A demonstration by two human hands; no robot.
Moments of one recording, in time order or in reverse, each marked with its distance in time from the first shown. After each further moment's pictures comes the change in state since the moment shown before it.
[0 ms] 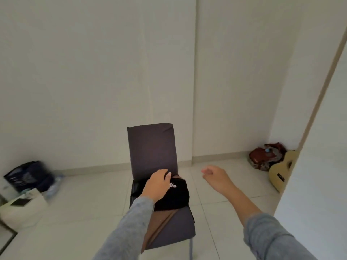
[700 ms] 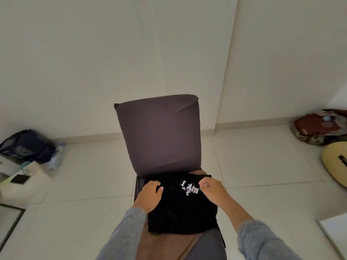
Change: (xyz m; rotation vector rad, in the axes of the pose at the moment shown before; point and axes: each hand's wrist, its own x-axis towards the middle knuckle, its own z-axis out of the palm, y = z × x) left_hand 0.327 -0.232 0.085 0.081 -0.250 -0.339; right_hand 0.370 0.101 0.212 -0.081 -0.369 0.248
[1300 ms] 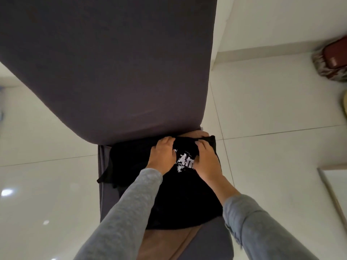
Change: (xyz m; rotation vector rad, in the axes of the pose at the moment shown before) left_hand 0.219 -0.019 0.170 0.246 -0.116 0.153; right_hand 0.200 0.128 0.120 -0.237 0.109 0.006
